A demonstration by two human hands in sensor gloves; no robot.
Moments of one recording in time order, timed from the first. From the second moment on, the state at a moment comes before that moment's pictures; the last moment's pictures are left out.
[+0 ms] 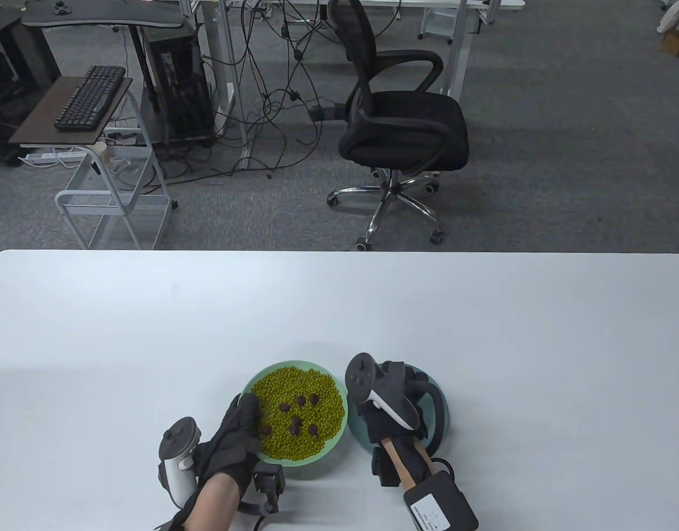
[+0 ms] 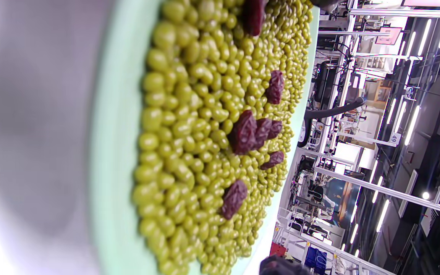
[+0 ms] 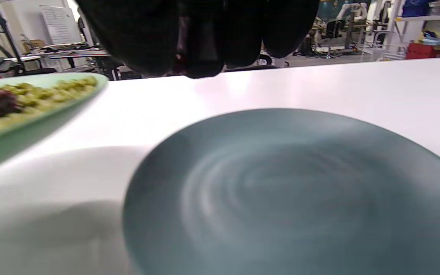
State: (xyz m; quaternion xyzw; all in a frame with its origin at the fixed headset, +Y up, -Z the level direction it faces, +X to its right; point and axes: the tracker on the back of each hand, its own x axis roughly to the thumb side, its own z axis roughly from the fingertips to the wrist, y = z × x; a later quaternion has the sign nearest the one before) left_hand -0.205 -0.797 -0.282 -0.15 0.21 0.73 0.64; right_hand 0.070 -0.691 -0.346 -0.02 0.07 1.00 0.05
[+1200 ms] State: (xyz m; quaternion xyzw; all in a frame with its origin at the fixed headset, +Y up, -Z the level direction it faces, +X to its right) left_hand -0.205 -0.797 -0.282 -0.15 0.21 0.73 0.64; right_hand 0.106 -0.728 -0.348 -0.08 0.10 0.99 0.05
